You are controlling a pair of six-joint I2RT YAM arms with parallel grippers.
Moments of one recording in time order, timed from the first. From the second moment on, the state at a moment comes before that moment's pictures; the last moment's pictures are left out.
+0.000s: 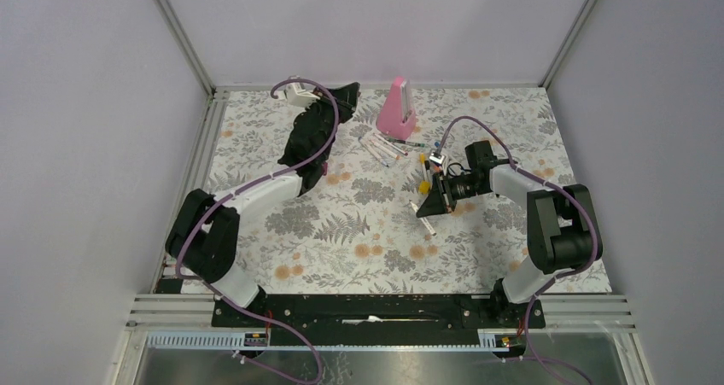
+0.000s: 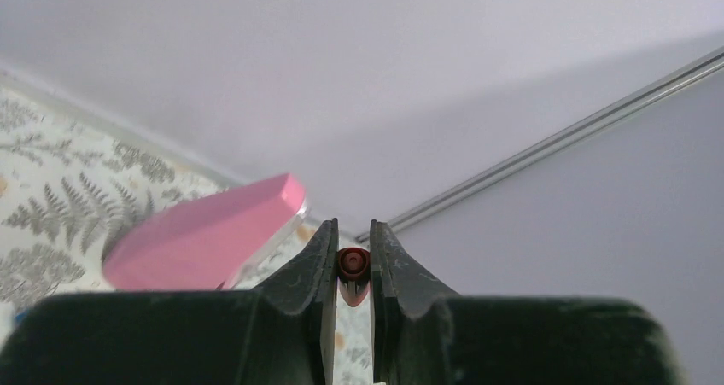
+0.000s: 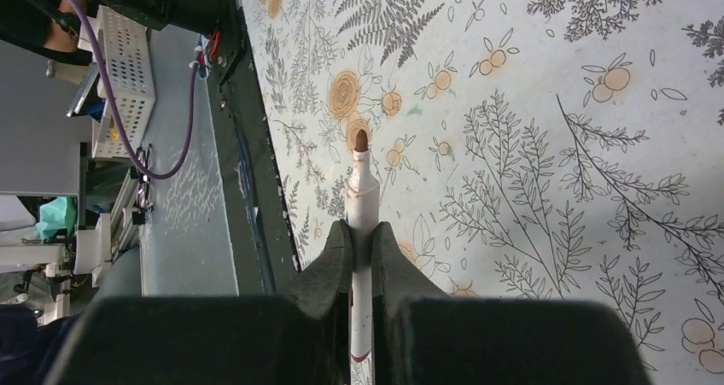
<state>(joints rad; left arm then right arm) -0.57 1.60 1.05 0.74 -0.32 -0.93 0.17 1.63 0.87 -0.54 -1.15 -0.37</state>
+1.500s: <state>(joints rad) -0.53 1.41 0.70 -0.48 -0.17 -0.97 0.17 1.62 0.85 -0.44 -0.69 -0.23</state>
